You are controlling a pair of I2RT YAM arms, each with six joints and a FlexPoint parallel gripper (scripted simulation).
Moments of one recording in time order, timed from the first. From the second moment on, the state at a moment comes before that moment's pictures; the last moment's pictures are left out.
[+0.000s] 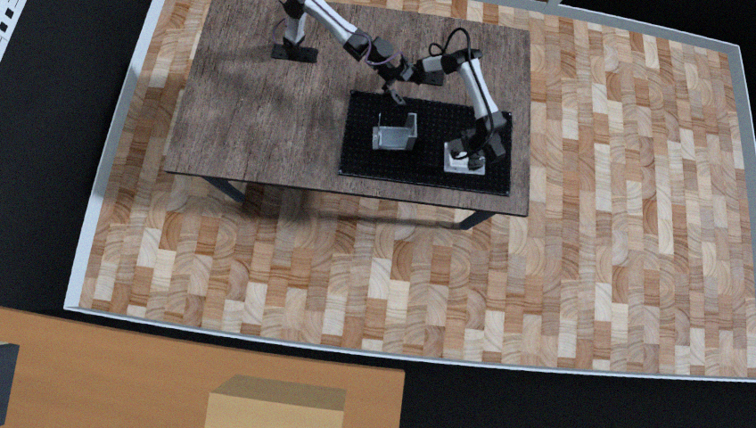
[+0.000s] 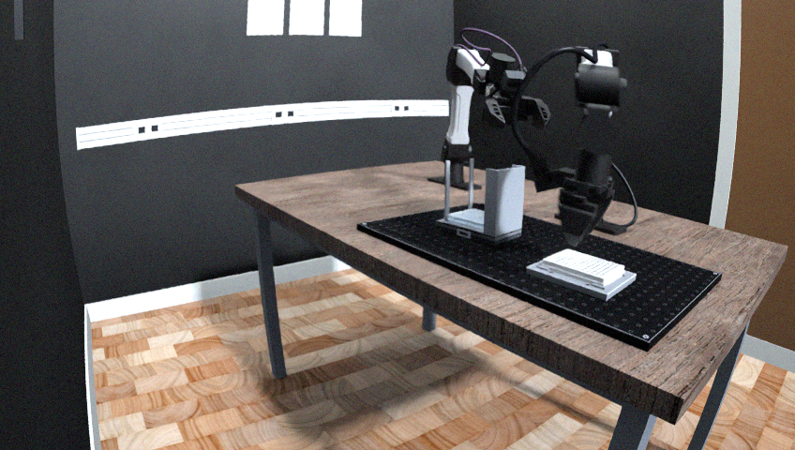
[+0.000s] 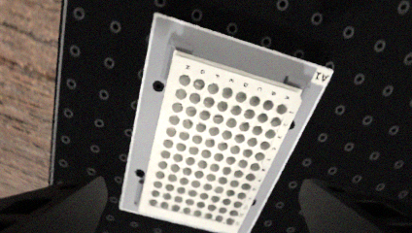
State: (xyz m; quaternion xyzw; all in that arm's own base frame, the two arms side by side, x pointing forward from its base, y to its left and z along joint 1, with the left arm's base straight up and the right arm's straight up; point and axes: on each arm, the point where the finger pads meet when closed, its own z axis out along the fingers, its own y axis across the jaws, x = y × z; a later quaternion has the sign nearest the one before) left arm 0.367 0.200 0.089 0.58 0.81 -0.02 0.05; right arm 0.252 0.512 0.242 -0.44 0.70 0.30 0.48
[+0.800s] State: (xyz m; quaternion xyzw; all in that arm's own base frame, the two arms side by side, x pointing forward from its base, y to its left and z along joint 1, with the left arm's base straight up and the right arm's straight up) left arm 0.316 0.216 0.134 0.14 0.97 -0.05 0.19; right arm 0.252 0.512 0.242 -0.44 0.70 0.30 0.48
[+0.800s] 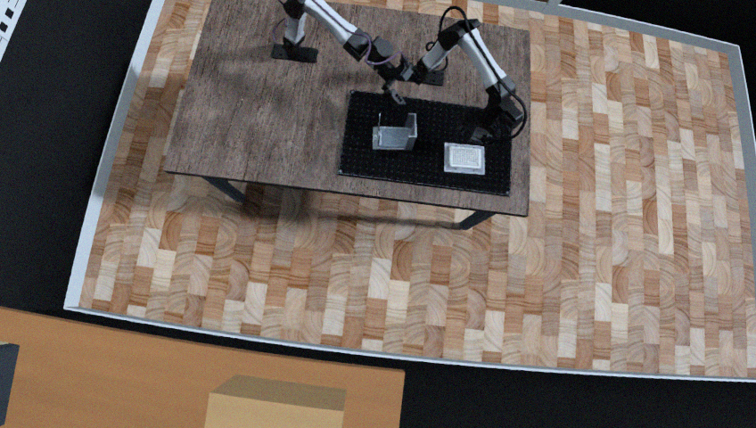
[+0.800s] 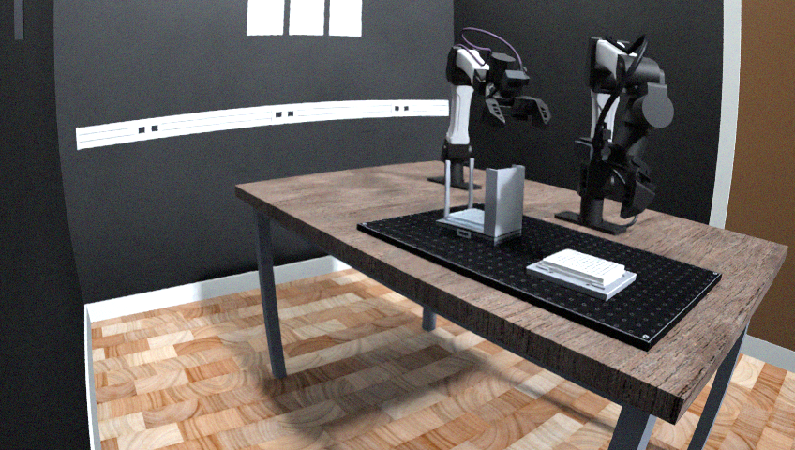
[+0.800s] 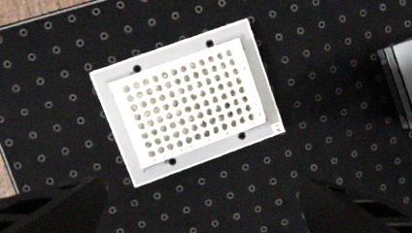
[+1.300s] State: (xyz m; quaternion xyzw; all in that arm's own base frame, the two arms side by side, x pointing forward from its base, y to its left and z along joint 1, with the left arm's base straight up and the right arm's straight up) left arm 0.317 0.217 0.134 0.13 0.97 -0.05 0.20; right arm 0.252 0.513 0.246 -0.44 0.70 0.30 0.48
